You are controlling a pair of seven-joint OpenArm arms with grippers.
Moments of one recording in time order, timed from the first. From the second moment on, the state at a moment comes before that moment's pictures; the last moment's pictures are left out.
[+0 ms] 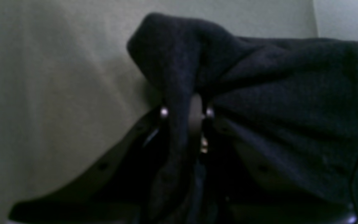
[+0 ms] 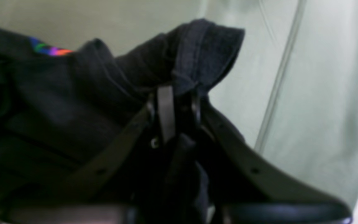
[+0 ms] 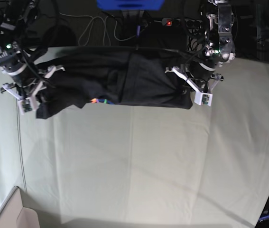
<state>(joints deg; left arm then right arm) 15.9 -1.3 -7.4 85.2 -8.9 -19.0 26.5 -18.4 -0.9 26.5 110.1 -0.1 39.7 -44.4</state>
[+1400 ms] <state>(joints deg) 18.7 -1.4 -7.6 91.4 -8.6 -19.0 26.7 -8.5 -1.7 -22.1 102.1 -0.5 36.0 -43.8</state>
